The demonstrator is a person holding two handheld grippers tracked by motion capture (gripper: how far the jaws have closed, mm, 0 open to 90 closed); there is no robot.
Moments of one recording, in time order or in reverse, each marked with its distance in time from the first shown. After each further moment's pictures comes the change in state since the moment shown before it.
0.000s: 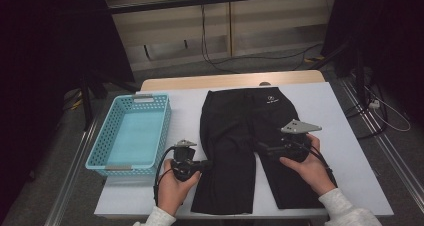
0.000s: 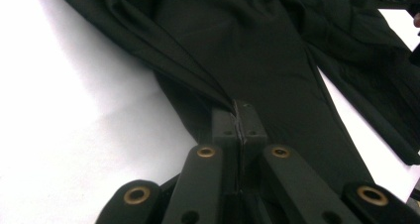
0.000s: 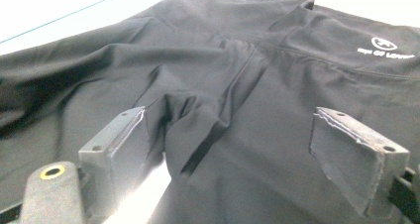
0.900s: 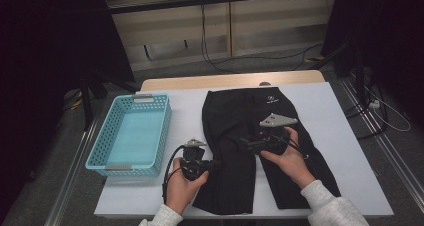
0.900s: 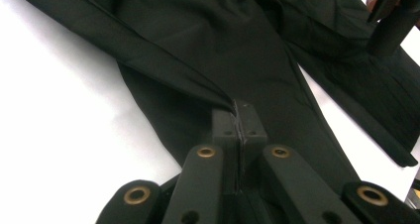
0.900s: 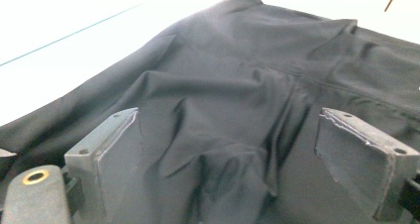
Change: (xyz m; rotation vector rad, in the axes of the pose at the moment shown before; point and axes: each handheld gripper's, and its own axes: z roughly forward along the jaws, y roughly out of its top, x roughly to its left) left arm -0.013 0.004 0.016 0.003 -0.034 0.046; right arm 0.027 0.023 0.042 0.001 0.039 -0.025
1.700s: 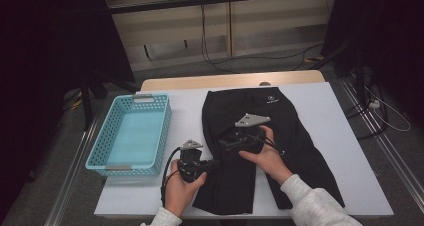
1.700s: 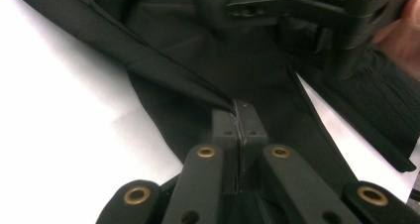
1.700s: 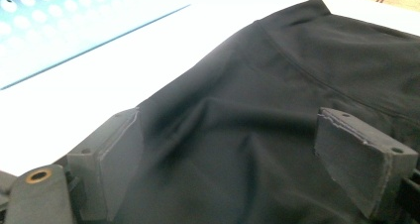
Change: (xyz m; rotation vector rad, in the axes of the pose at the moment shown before) left arm 0.003 -0.006 -0.004 -0.060 -0.002 0.004; right arm 0.038 0.019 0.043 0.009 0.090 -0.035
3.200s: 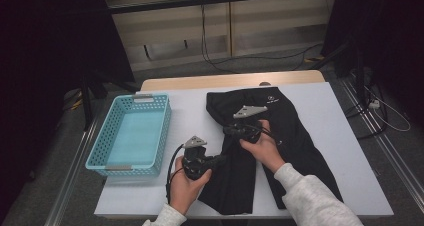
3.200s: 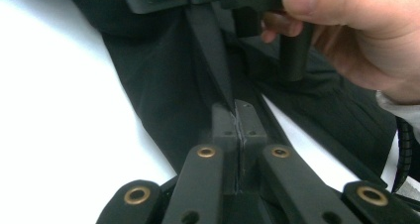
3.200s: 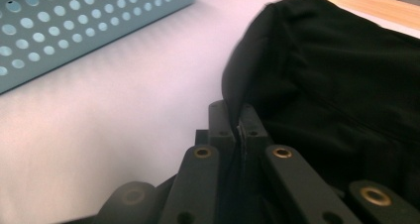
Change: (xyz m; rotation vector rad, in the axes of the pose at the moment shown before) left arm -0.012 0.011 0.007 -0.083 -0.072 0.044; right arm -0.023 0.012 0.007 0.040 0.031 0.004
